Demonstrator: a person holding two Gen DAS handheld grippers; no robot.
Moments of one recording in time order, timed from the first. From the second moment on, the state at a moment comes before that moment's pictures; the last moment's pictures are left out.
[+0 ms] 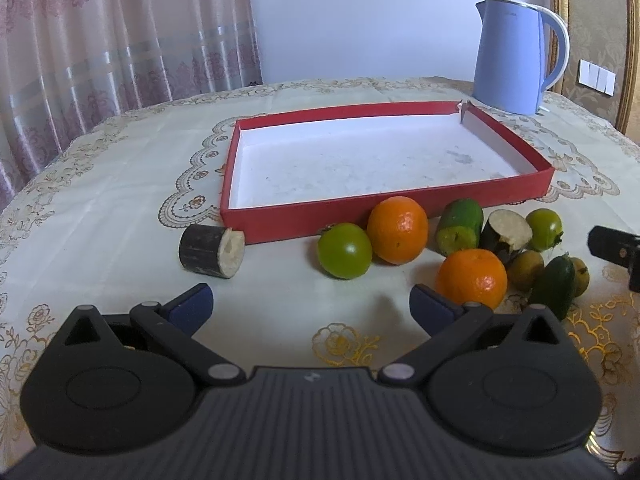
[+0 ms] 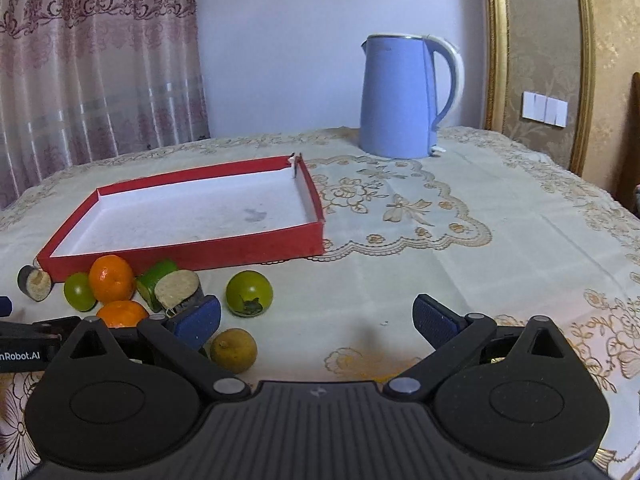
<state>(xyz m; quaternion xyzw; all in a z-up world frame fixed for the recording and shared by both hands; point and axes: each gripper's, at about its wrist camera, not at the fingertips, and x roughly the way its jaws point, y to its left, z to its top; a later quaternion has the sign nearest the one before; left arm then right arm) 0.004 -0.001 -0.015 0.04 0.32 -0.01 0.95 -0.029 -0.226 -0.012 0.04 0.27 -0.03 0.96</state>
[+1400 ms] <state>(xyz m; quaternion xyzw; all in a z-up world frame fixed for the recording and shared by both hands) 0.014 0.011 -0.022 0.03 0.33 -0.01 0.94 0.021 -0.203 -0.013 0.02 0.29 0.04 0.96</state>
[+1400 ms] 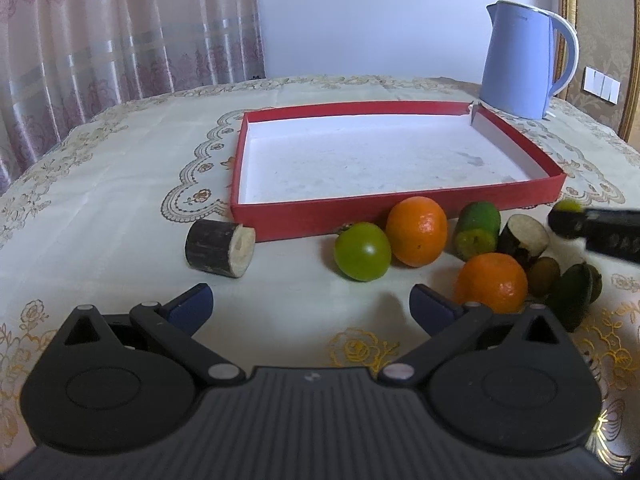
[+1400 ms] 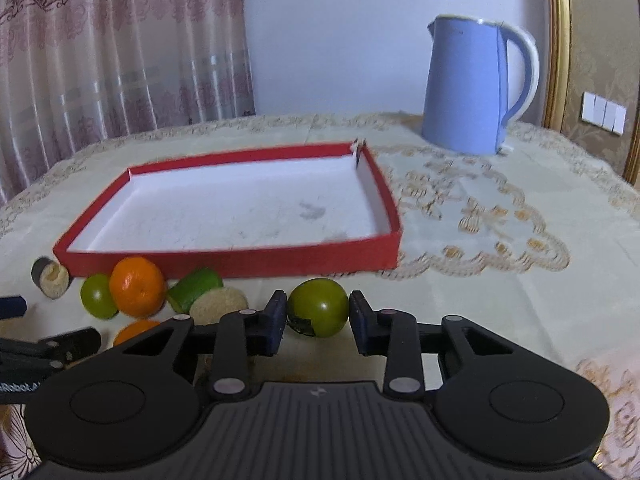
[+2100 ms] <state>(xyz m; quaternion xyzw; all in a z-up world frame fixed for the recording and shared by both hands) 0.022 0.018 -0.030 0.02 0.33 -0.01 0.94 0.116 -0.168 0.013 -0.05 0.28 0.04 0.96</state>
